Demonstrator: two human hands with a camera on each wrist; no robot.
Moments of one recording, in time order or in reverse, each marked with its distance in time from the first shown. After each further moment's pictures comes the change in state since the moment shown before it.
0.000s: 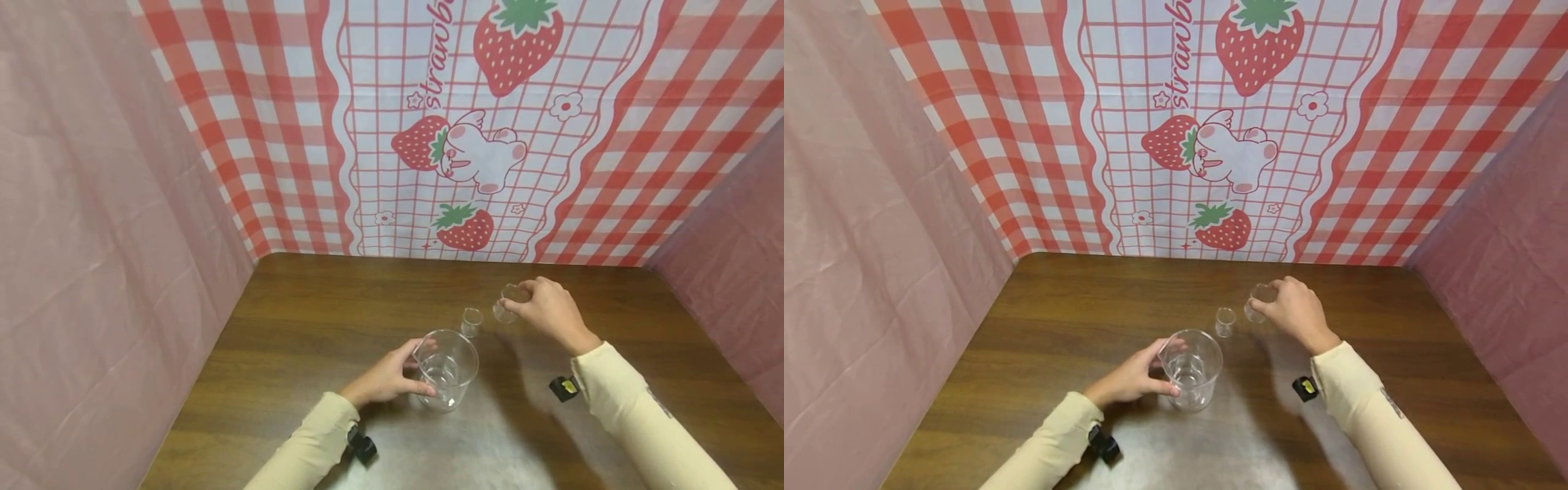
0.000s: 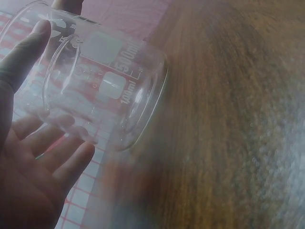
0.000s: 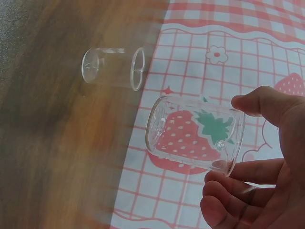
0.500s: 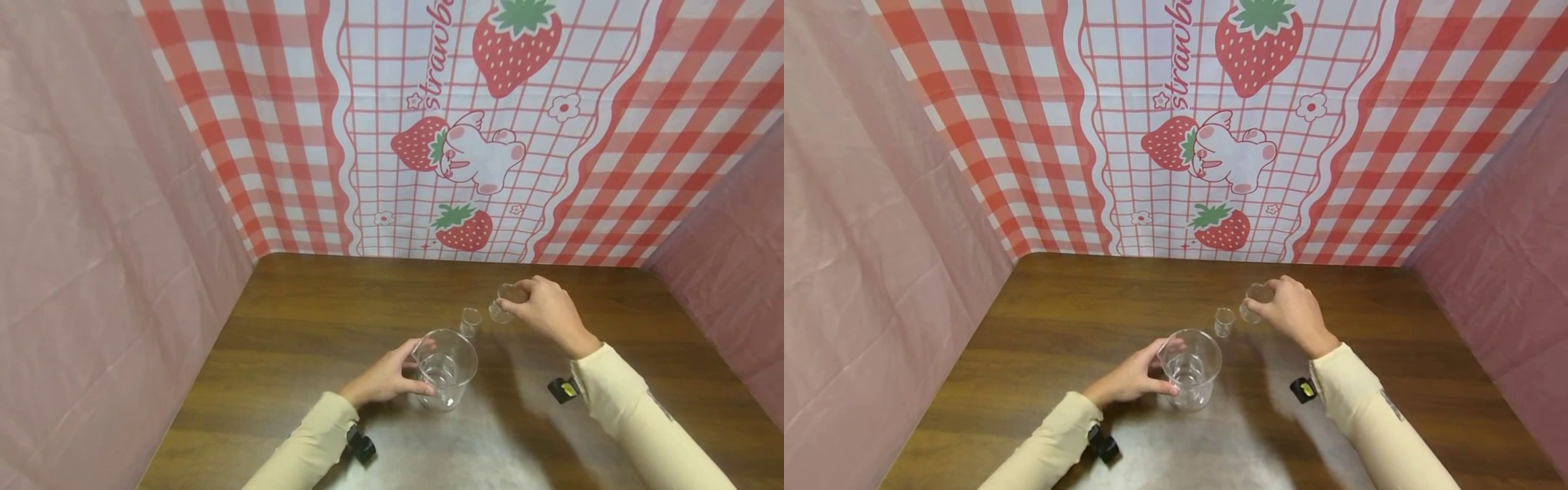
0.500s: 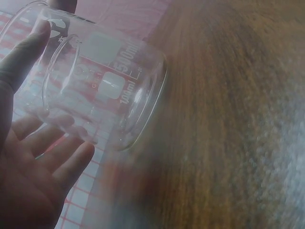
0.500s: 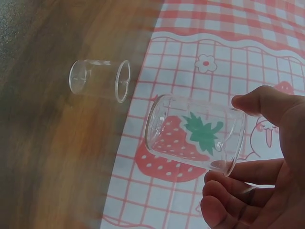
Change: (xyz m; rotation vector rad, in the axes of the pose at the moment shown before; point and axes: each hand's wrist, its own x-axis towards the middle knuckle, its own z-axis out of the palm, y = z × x) left_hand -0.001 0.000 0.000 0.005 0.000 0.003; right_hand -0.004 -0.011 -0.007 0.016 0.016 -0.006
